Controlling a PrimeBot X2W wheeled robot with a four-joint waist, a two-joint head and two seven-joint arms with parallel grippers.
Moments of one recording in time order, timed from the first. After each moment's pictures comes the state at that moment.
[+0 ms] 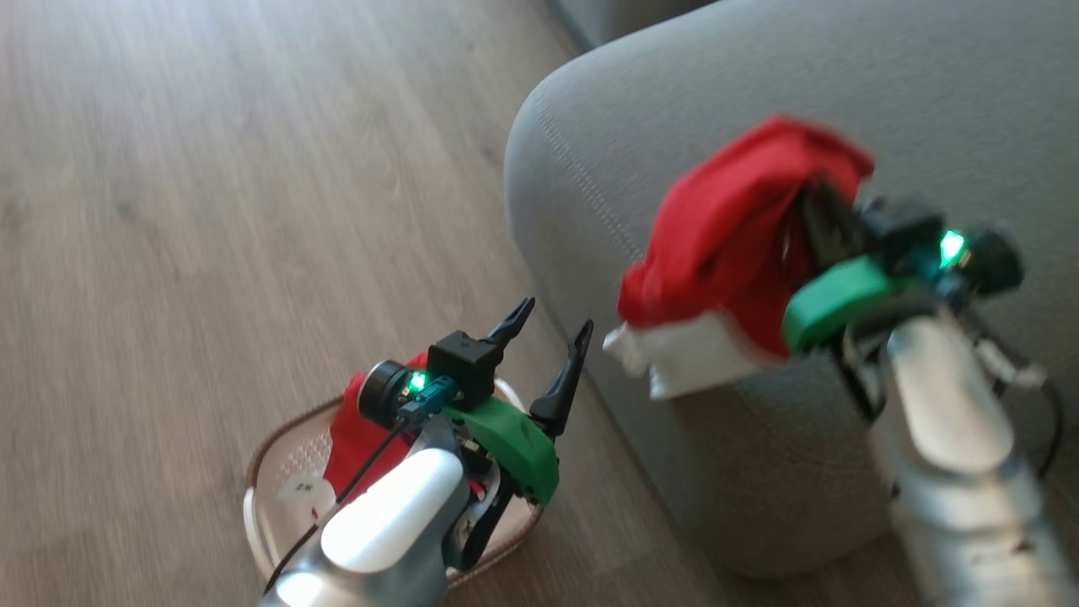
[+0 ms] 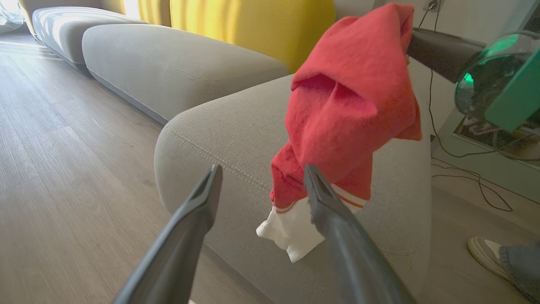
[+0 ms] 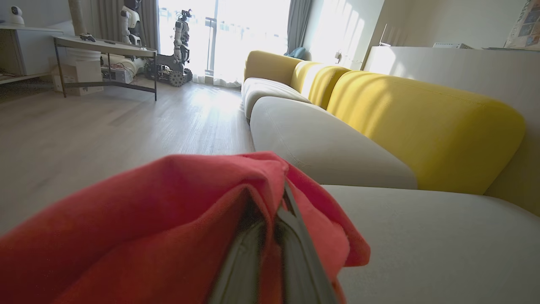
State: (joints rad) left arm -0.64 0.06 -0.92 0.59 -0.62 0.11 -0.20; right arm -0.51 -0.06 0.04 0.57 -0.11 0.13 -0.26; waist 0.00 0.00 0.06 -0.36
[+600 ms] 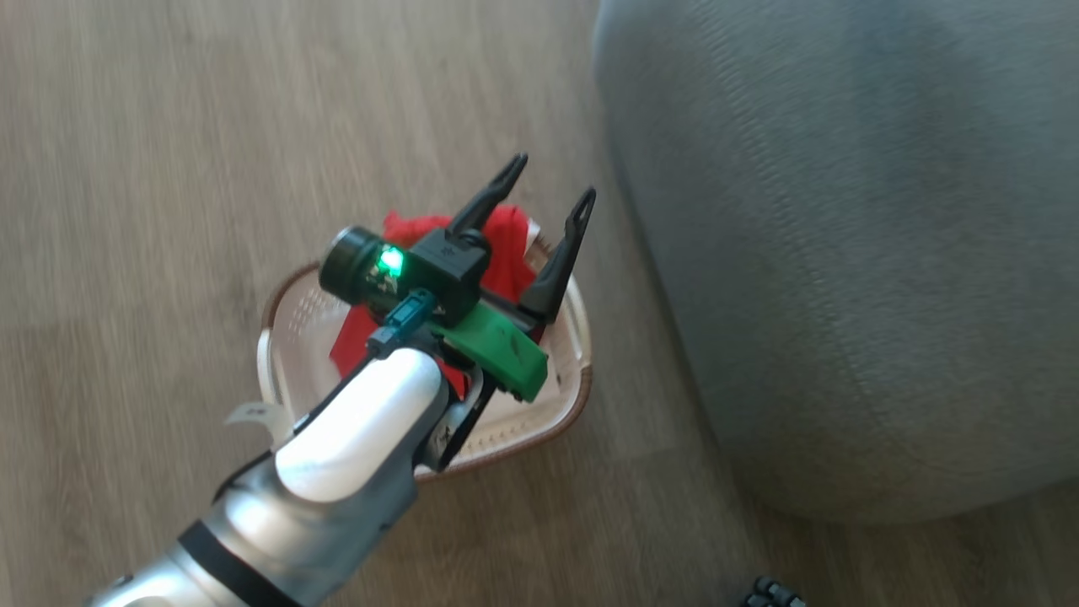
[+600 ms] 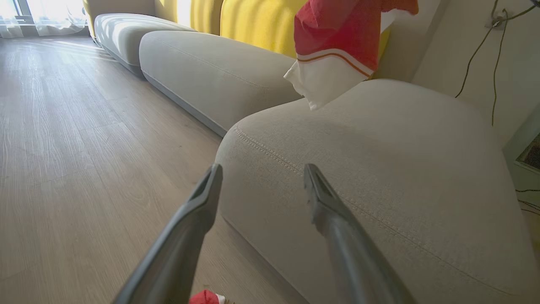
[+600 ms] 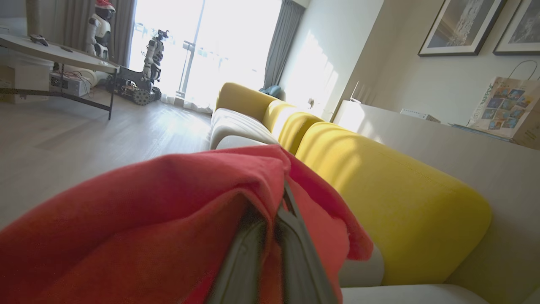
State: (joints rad) left arm -0.80 0.16 -0.91 0.39 -0.53 0.18 -0.18; right arm -1.21 -0.27 -0.12 0.79 -0.14 0.13 -0.24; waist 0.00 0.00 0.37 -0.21
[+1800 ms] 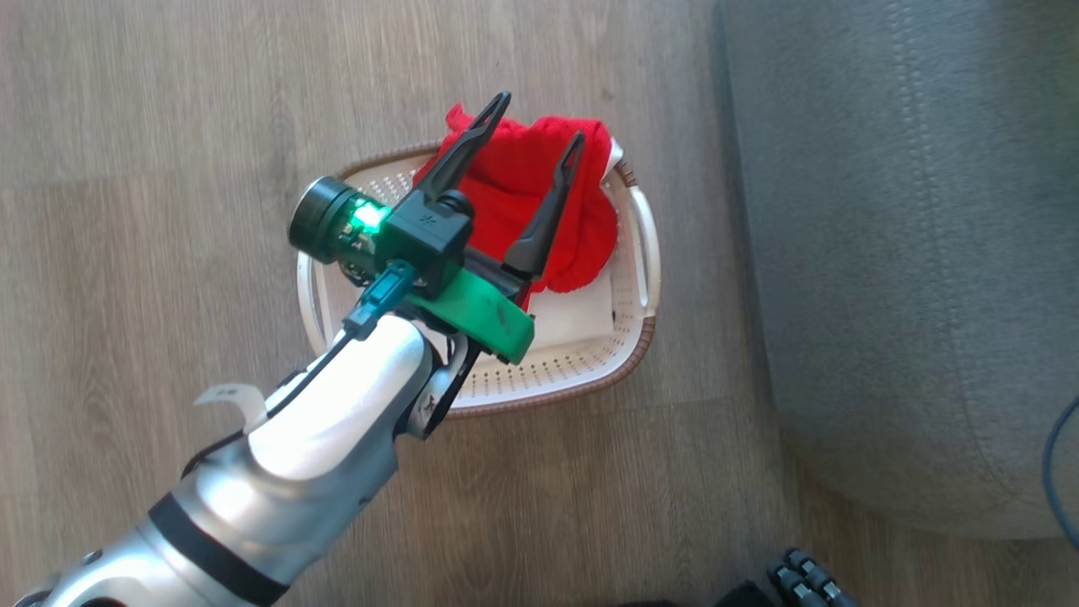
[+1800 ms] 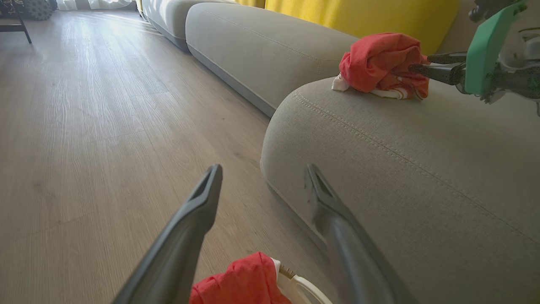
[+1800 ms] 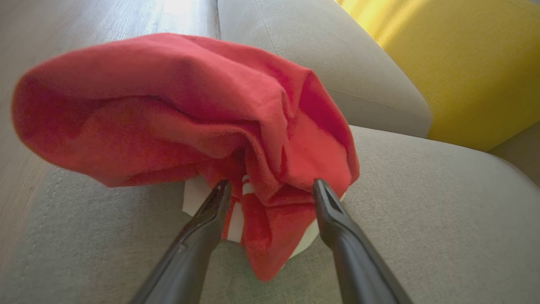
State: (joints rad) left arm -0.86 0.21 -0.91 0.31 -0.50 0.22 -0.18; right arm -1.16 -0.30 -0.53 1.09 -0.52 0.13 -0.25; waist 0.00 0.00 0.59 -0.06
